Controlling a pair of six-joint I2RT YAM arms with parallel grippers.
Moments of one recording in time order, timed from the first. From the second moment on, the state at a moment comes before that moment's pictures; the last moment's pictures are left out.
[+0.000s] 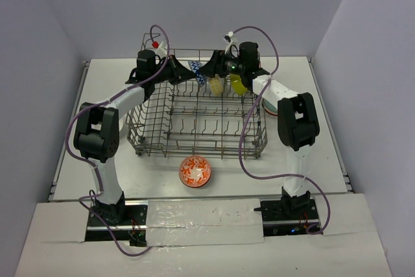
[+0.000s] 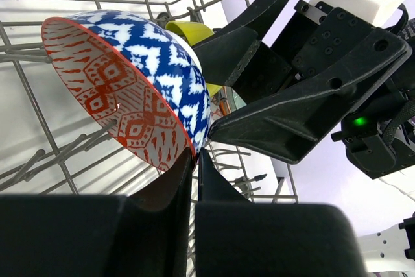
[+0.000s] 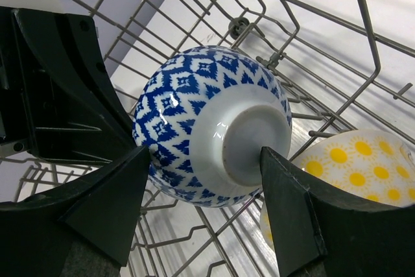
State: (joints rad) left arm -0.29 1.95 1.41 0.27 0.70 -0.83; right arm 0.31 2.07 1.59 0.21 -0.72 0.46
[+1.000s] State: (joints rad) left arm -0.29 1.96 1.46 0.26 0.71 -0.83; right arm 0.30 2.03 1.58 0.17 -0.72 0.42
